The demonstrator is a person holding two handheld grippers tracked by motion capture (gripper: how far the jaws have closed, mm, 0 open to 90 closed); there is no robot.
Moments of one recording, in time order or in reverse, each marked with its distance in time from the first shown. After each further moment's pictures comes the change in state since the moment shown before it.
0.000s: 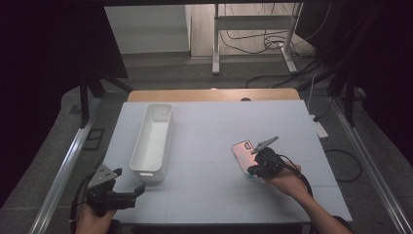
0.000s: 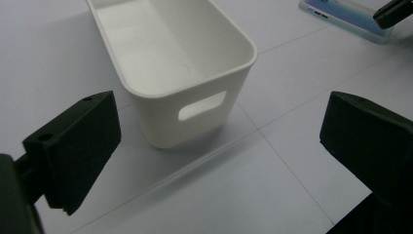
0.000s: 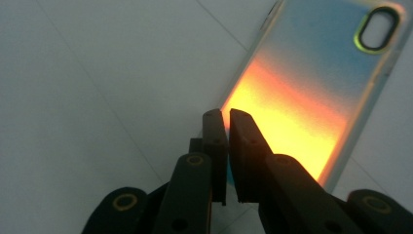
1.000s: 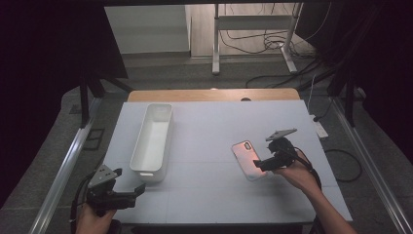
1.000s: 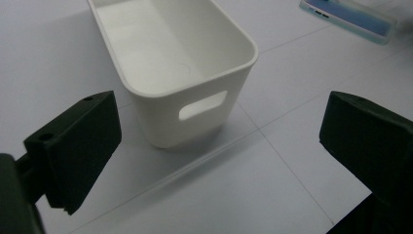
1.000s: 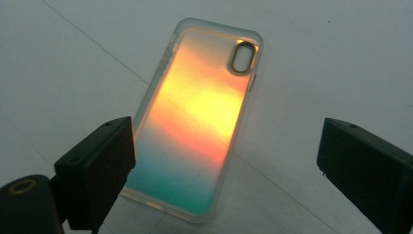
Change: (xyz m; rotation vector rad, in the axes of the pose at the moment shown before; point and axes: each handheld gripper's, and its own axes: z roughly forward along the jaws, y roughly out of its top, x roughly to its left) left arm 0.000 0.000 0.000 0.005 0.000 -0.002; right arm -0.030 -0.003 -0.027 -0.127 -0.181 0.127
